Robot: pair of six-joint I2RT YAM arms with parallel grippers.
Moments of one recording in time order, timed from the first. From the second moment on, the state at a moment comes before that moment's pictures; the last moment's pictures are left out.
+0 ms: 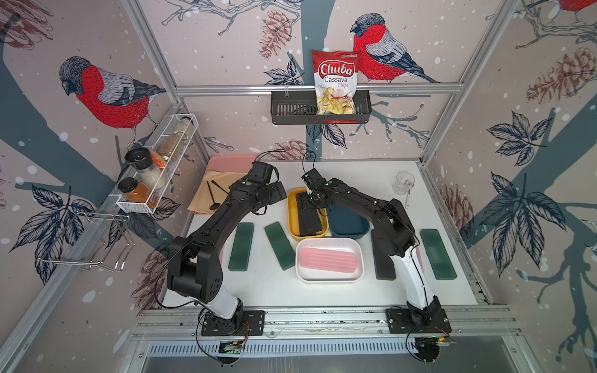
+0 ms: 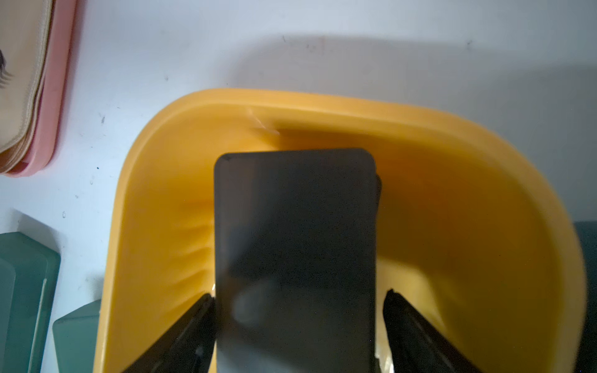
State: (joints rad) left arm -0.29 1.58 1.34 -0.75 -0.03 -0.64; right arm 0.77 2.30 1.95 -0.69 -0.03 0.44
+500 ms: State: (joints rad) left arm -0.31 1.49 1.23 -0.85 0.03 -0.65; right arm 0.79 2.31 2.04 -0.75 0.06 0.38
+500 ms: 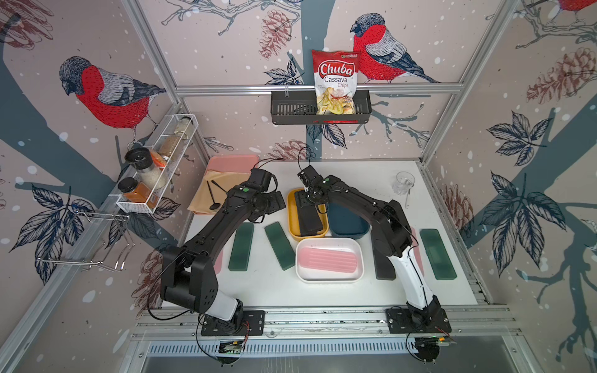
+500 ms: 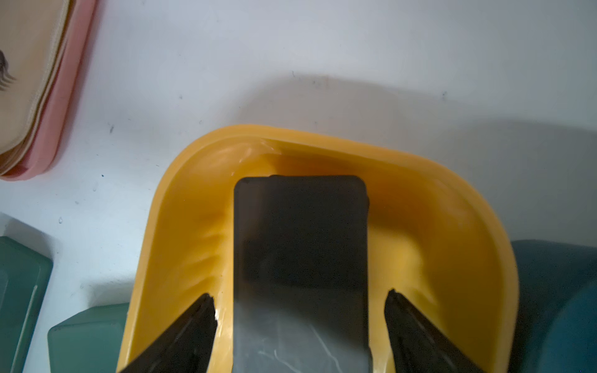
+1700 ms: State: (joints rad) left arm -0.36 1.54 0.96 -0.77 0.15 -0.92; right arm 0.76 2.08 1.83 -0.70 0.07 0.29
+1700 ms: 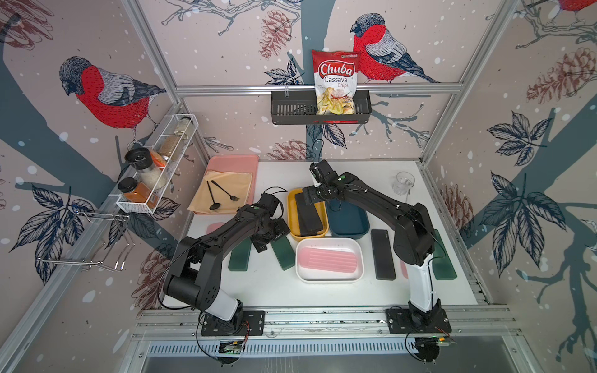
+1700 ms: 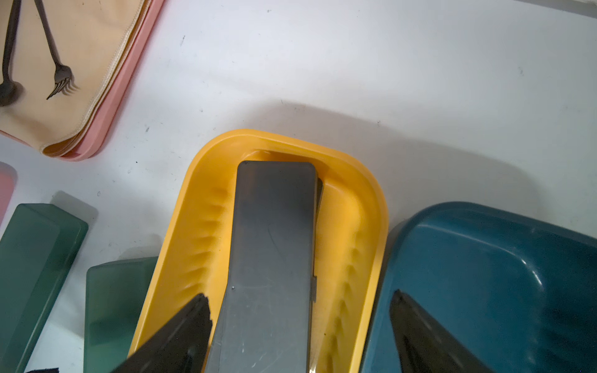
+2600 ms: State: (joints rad) left arm -0.36 1.66 0.96 -0.72 0.14 -0.92; right arm 0.77 2.10 1.87 -0.69 0.04 0.29
